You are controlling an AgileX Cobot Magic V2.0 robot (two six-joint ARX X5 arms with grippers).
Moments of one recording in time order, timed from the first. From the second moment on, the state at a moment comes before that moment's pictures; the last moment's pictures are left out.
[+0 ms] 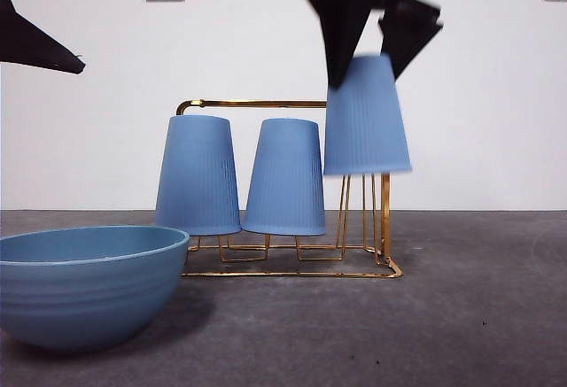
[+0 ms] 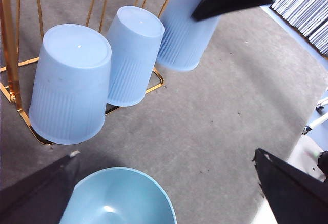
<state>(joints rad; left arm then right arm) -0.32 0.85 0.75 -0.47 0.60 -0.07 0.56 1.79 1.85 -1.22 -0.05 -0.04</state>
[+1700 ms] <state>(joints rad) -0.32 1.38 0.75 -0.04 1.13 -0.55 0.54 0.89 0.41 0.20 -0.53 0.61</state>
